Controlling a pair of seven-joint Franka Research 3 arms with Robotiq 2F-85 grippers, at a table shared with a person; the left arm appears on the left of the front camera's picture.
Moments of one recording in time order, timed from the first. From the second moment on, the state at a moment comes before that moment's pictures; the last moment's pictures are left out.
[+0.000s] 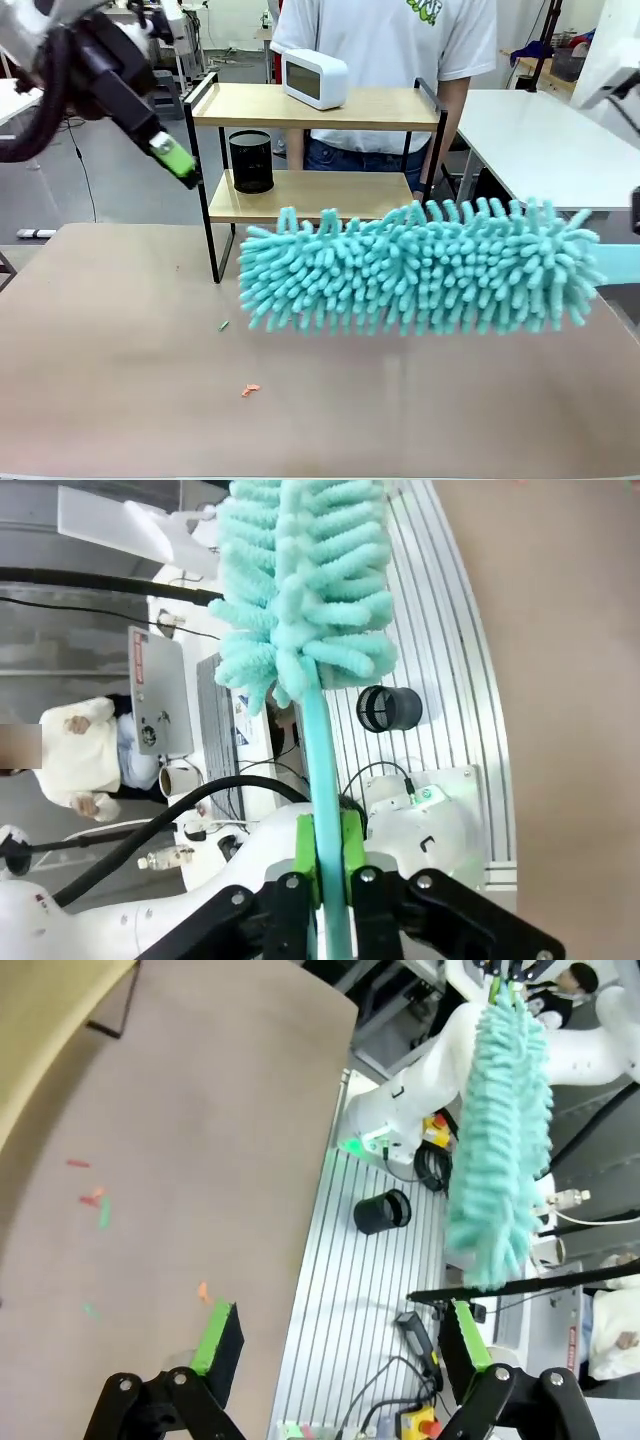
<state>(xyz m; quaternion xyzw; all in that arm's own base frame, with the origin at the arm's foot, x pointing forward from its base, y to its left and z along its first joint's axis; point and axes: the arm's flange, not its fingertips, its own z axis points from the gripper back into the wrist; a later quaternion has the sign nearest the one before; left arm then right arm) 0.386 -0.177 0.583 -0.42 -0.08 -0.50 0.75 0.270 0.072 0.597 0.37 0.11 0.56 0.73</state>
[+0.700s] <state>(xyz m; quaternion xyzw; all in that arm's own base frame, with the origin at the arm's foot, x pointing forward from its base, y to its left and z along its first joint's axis) 0.366 -0.250 0.565 -0.48 -0.07 -0.57 0.66 0.329 0.138 0.584 0.40 0.11 0.58 0.71</state>
